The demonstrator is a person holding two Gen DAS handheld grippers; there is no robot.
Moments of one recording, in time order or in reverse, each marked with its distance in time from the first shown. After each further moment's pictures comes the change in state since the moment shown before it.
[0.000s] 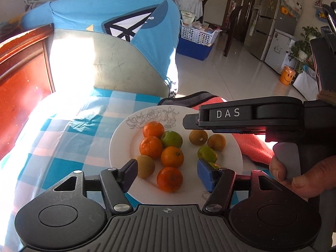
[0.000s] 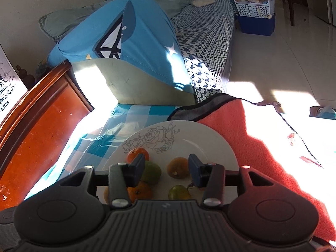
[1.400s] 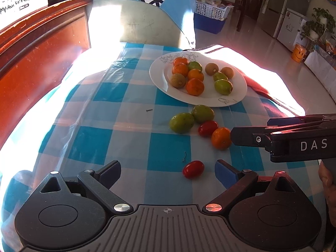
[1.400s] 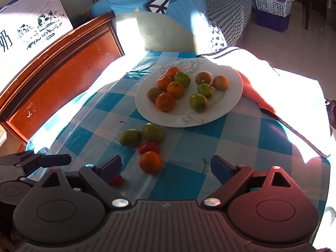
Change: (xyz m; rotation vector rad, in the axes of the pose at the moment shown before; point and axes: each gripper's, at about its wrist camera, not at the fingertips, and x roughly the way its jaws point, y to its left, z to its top) left arm -0.082 0.019 -0.091 -0.003 0.159 0.078; right arm -0.094 0.044 -0.110 -0.152 0.137 0.000
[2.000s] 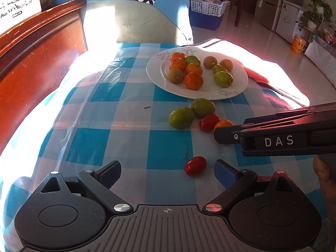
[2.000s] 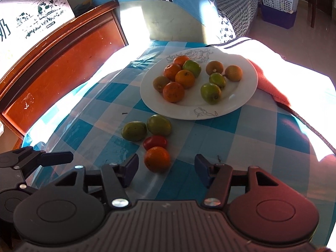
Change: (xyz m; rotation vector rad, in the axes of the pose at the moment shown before) left arm 0.008 -0.008 -0.007 0.061 -0.013 0.029; right arm 0.026 0.008 -0.004 -0.018 0.033 0.018
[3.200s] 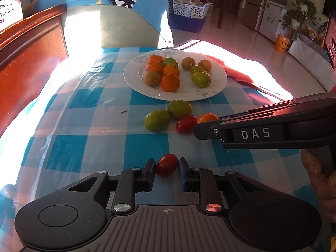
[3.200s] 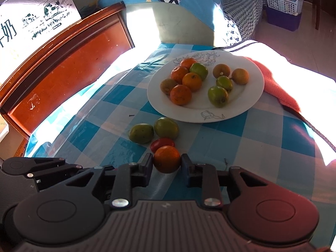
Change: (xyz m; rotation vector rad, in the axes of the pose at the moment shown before) left arm 0.002 -0.013 -0.002 0.035 -0.026 -0.085; right arm -0.003 0.002 0.001 -0.009 -0.018 0.032
